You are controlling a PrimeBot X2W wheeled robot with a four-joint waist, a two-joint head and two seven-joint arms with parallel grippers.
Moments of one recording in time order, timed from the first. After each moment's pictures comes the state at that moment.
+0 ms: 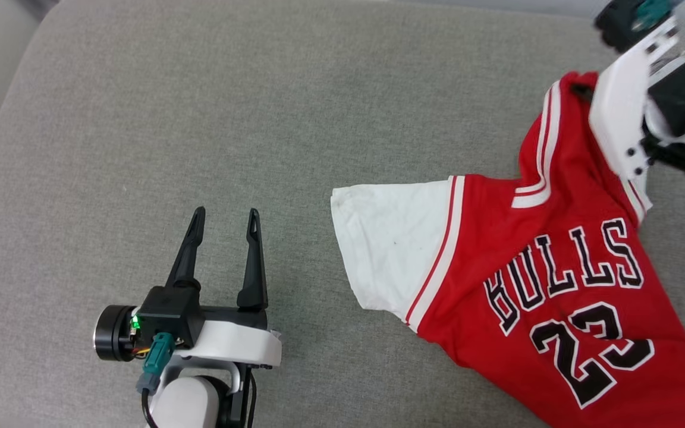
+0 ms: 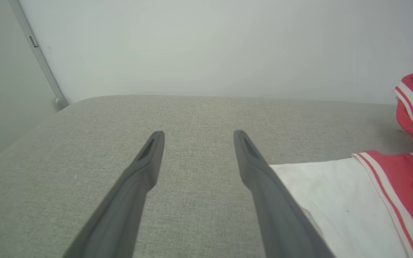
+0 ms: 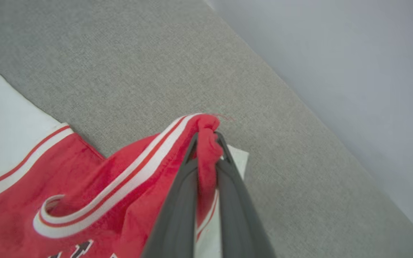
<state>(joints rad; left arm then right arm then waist) -0.15 0.05 -0.18 0.02 -0.12 0.11 -0.26 -1.23 -0.62 1.07 0.58 0.83 0.13 0.48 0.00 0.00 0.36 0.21</state>
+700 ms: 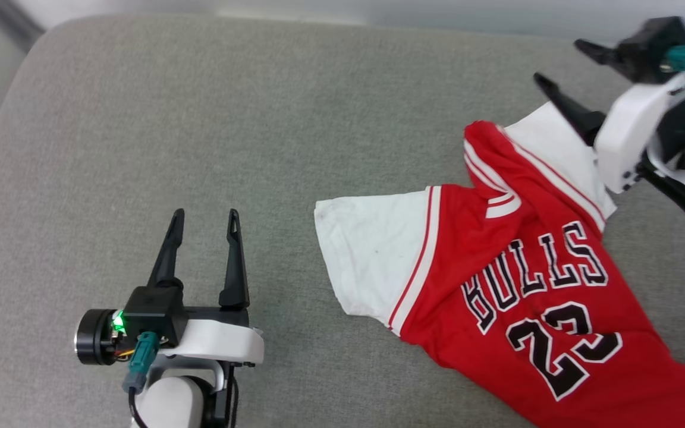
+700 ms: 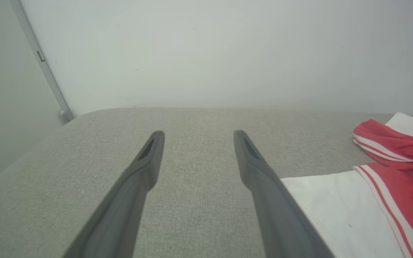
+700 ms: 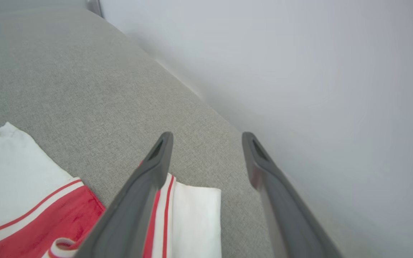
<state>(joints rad) -0.15 0.06 -0.14 0.03 -0.10 0.11 -0.26 -1.18 -0.60 1.15 0.68 0.82 0.13 -0.10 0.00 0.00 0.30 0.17</state>
